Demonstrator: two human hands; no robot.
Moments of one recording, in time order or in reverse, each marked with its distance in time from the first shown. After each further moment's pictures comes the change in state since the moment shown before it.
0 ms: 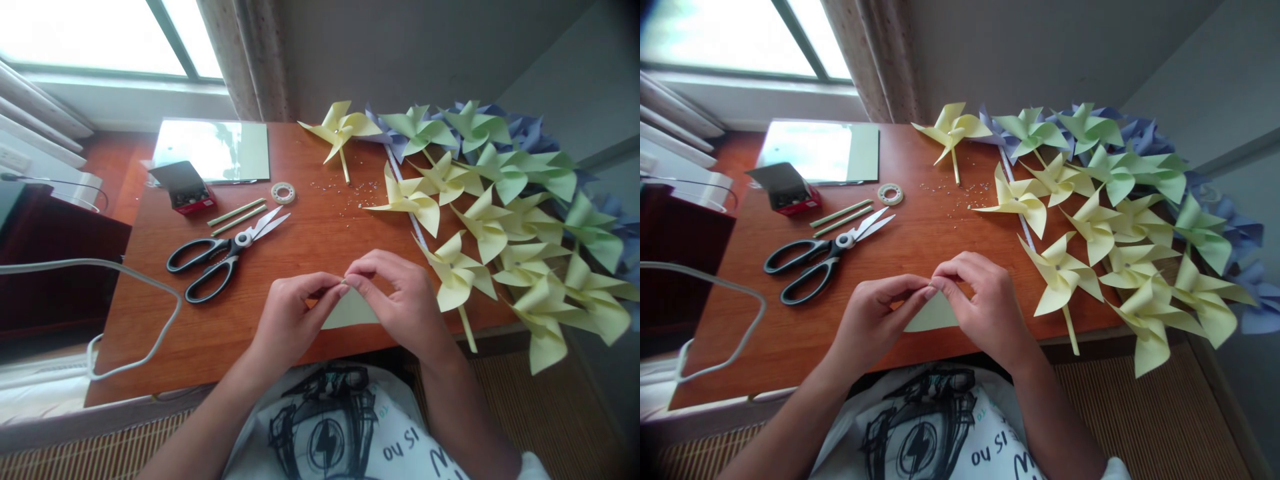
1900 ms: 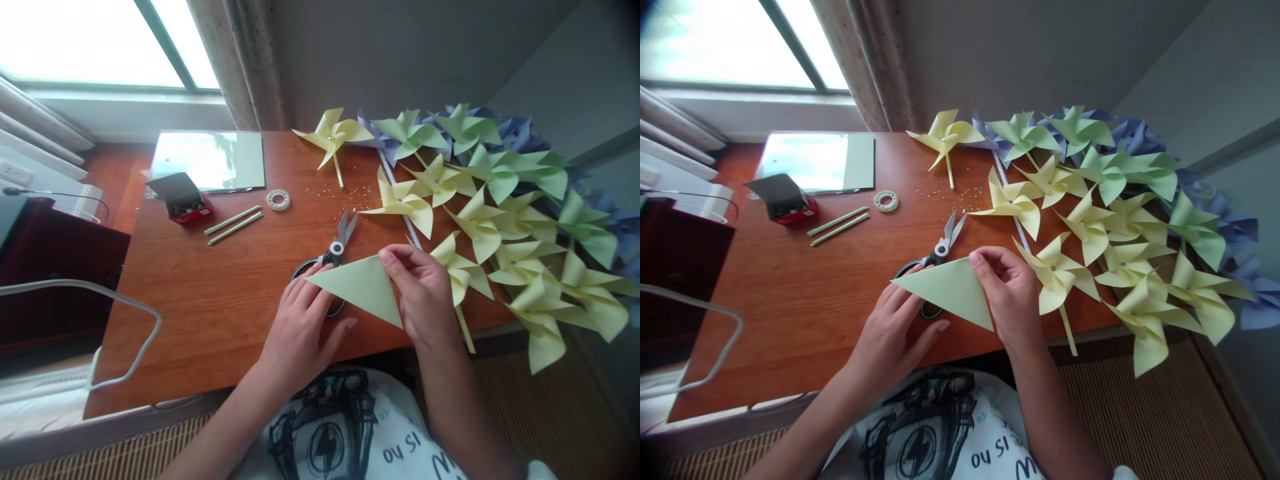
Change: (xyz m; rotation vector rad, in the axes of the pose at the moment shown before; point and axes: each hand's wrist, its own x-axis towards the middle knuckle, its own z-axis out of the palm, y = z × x) left_hand -0.021 -0.017 0.015 0.446 -0.058 0.208; right_hand -0.007 0.032 0.002 0.471 0.464 0.432
